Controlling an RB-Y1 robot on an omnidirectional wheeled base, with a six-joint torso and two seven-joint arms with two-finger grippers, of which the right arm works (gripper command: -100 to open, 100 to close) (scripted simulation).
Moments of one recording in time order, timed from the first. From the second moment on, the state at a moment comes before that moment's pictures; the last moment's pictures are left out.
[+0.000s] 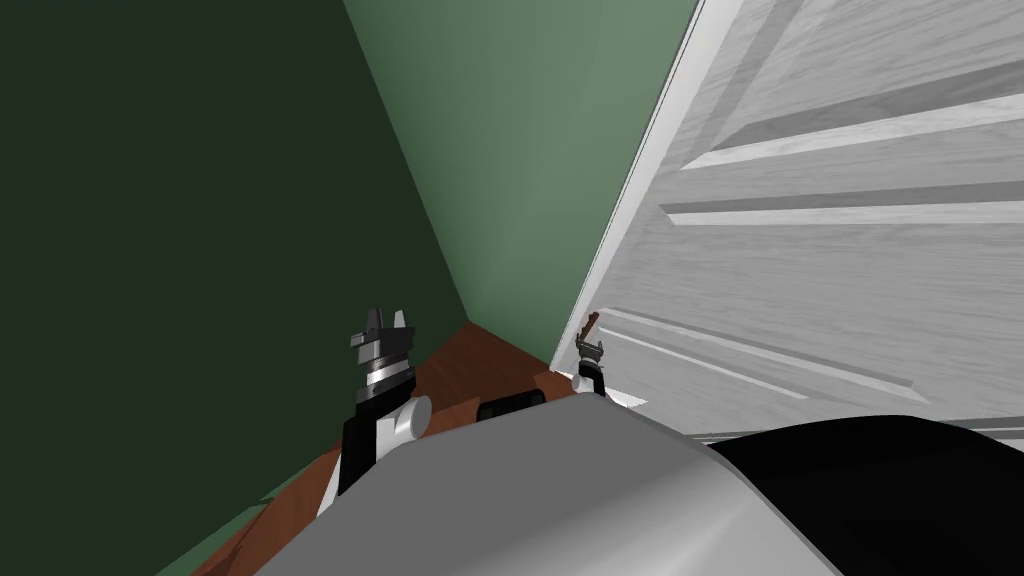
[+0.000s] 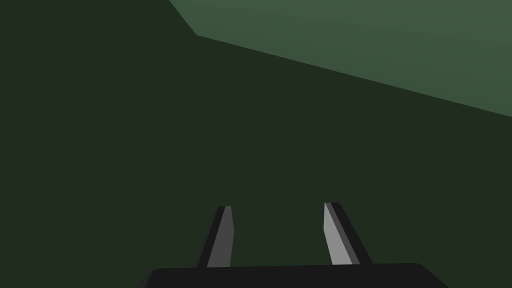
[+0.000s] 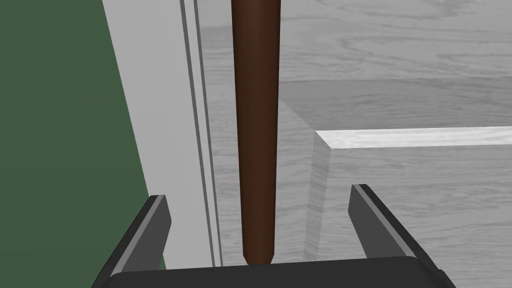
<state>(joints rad) 0.04 -0.14 -0.27 -0.76 -0.56 -0.85 -1.30</state>
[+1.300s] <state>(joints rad) 0.12 -0.27 -0.24 -0.72 -0.56 -0.85 -1.48</state>
